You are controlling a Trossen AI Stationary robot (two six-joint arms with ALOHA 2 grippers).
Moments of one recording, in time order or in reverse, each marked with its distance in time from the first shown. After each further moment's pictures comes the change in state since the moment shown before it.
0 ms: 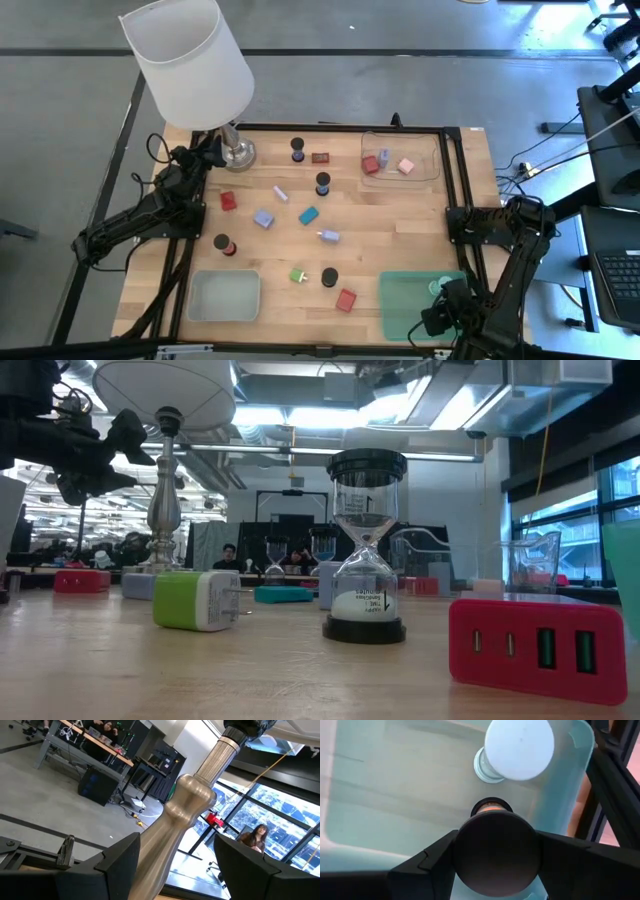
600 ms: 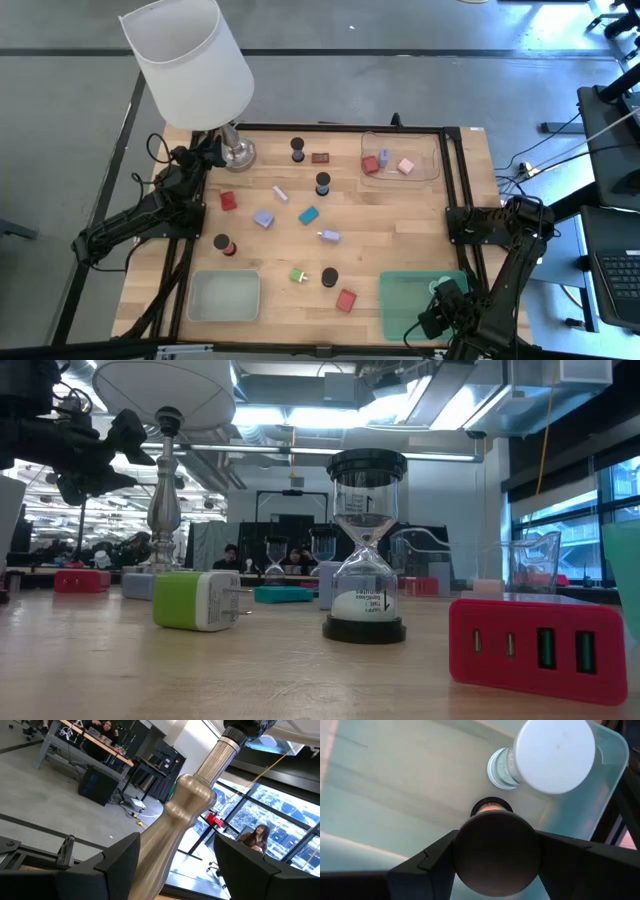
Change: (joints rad) left arm 0.000 0.000 0.000 0.000 0.000 0.000; right arm -0.016 0.003 -0.056 0.079 0.024 -0.124
